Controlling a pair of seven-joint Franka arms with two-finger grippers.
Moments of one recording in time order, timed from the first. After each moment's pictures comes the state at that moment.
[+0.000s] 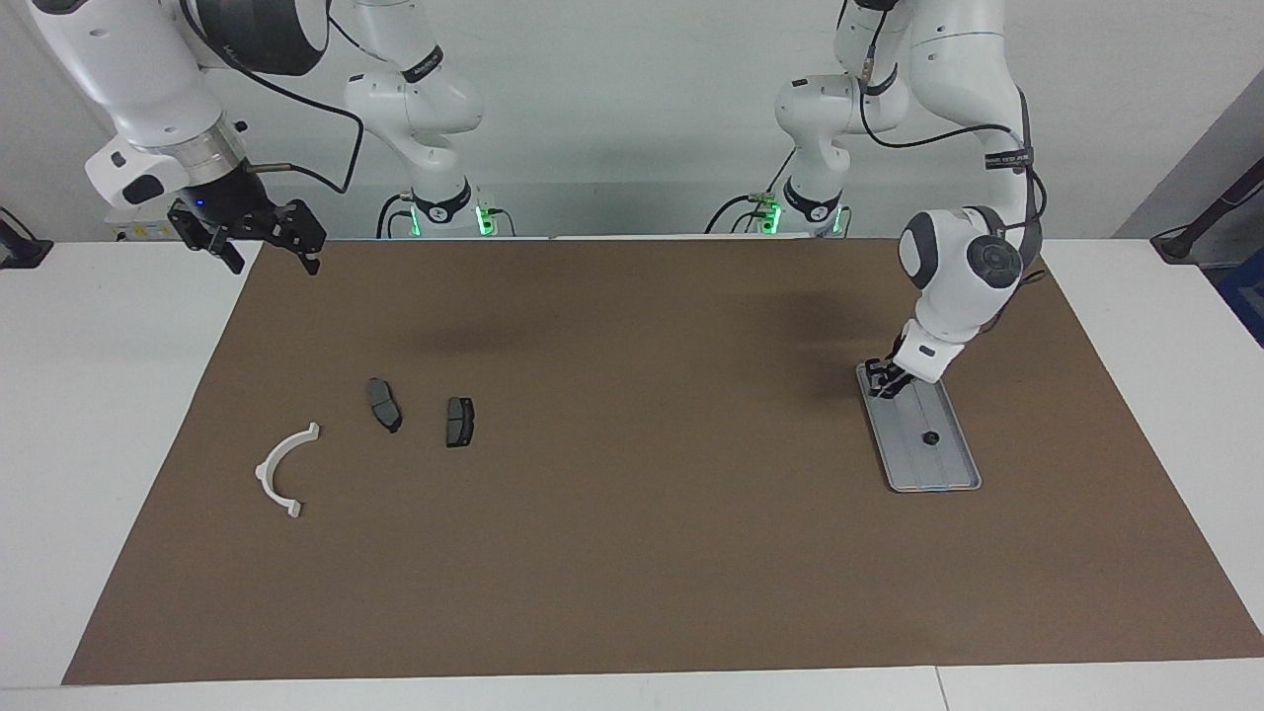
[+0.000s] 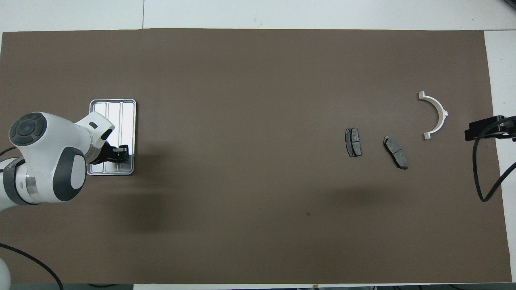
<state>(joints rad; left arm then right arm) -0.03 0.14 -0.01 -2.24 -0.01 2.32 -0.10 -0.05 -0.07 -0.05 -1.70 -0.01 1.59 -0.05</state>
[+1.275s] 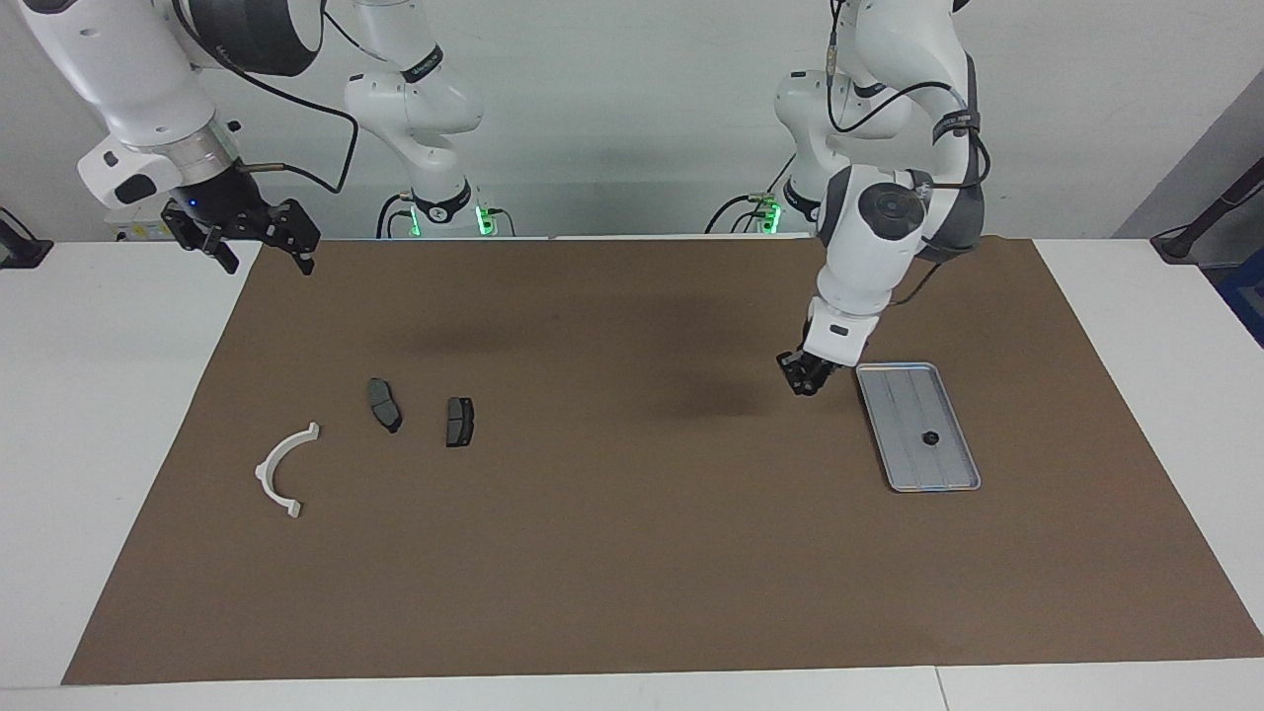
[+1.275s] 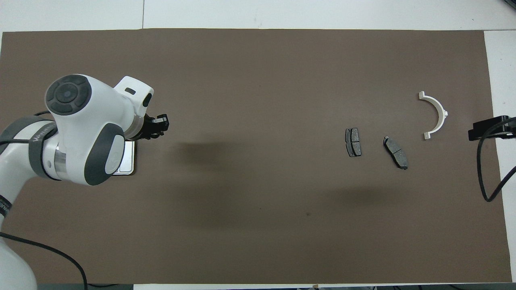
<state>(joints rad) -0.41 0.15 -0.01 -1.92 -0.01 2.10 -0.71 -0.06 -0.07 -0.05 -1.70 -0.01 1.59 -0.06</state>
